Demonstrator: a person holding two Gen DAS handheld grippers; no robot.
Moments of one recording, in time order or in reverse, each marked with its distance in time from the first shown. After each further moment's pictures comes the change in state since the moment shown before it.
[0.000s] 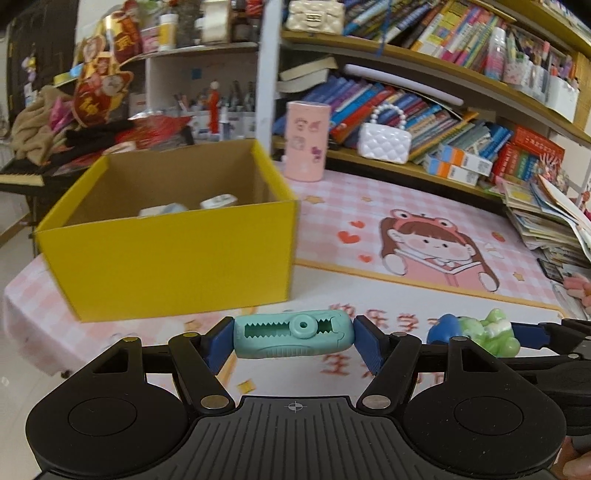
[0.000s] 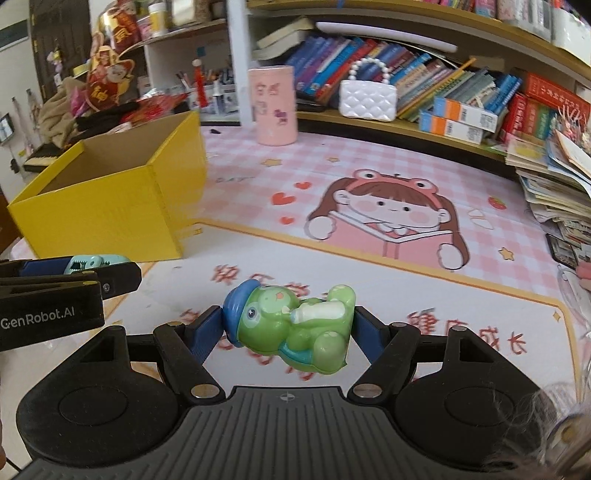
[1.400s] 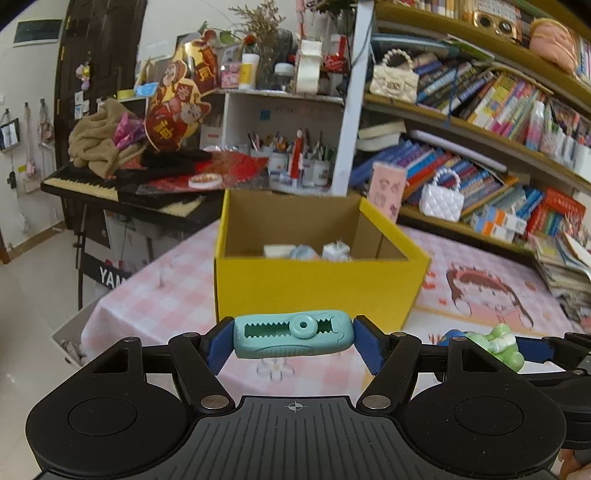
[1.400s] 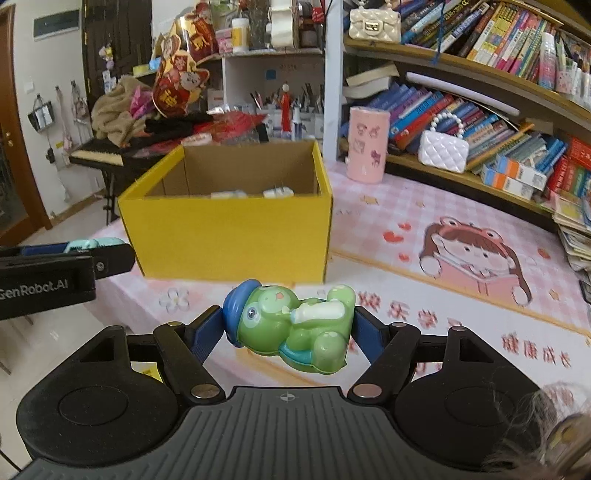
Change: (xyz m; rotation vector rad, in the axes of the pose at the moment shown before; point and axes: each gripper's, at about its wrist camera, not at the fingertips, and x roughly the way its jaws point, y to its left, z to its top) left arm -0.069 0.132 0.005 -0.080 -0.149 0.055; right arm -0.033 0.145 0.004 -0.099 -0.099 0.058
